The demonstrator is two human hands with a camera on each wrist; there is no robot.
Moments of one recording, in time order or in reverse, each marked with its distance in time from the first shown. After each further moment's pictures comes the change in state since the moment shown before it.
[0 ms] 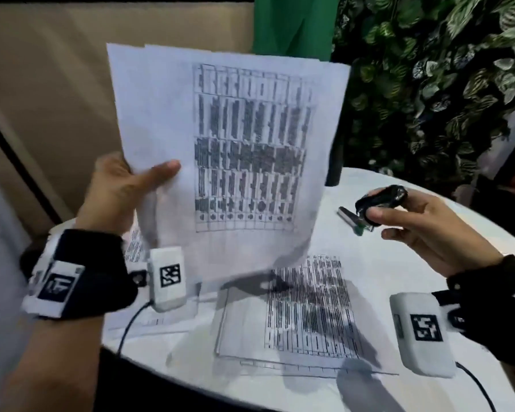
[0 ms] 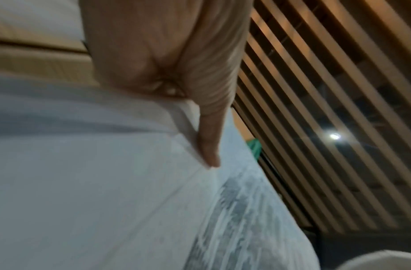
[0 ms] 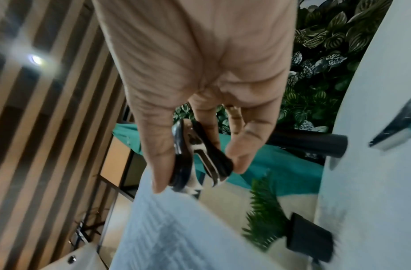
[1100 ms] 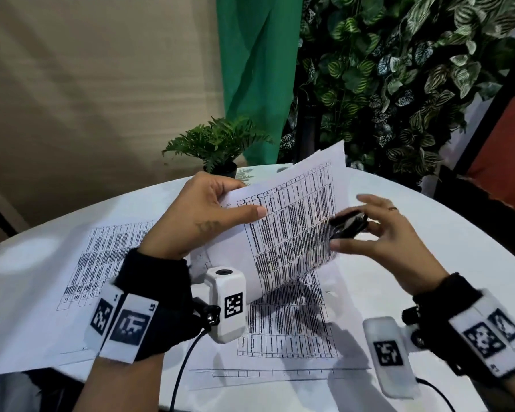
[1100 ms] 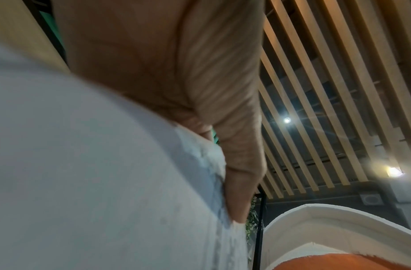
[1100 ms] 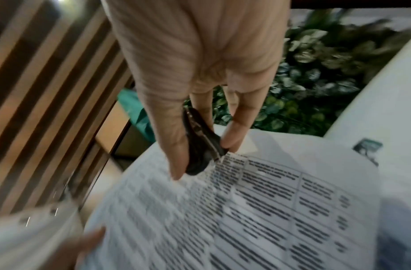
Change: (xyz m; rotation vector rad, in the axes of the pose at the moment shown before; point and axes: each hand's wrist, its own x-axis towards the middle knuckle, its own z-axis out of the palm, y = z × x) left_hand -0.026 0.021 0.104 0.062 -0.536 -0.078; right_hand -0.014 0.031 -0.007 -0.387 0.206 -0.022
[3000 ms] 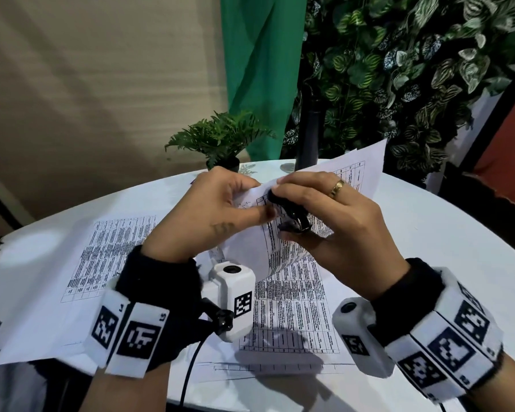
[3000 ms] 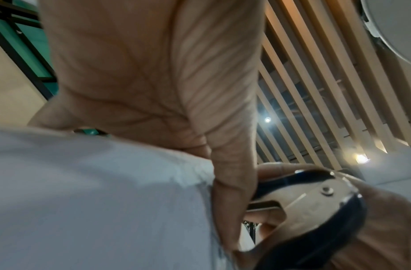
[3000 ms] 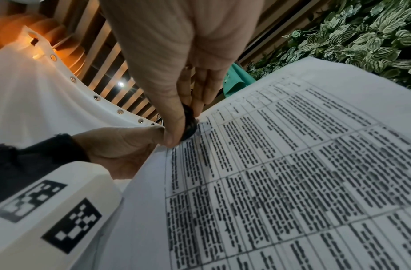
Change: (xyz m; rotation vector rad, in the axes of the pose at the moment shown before) left_hand -0.003 0.006 0.003 0.145 -0.088 0.094; right_hand -0.008 -0.058 0.050 -0.501 0.049 -0.900
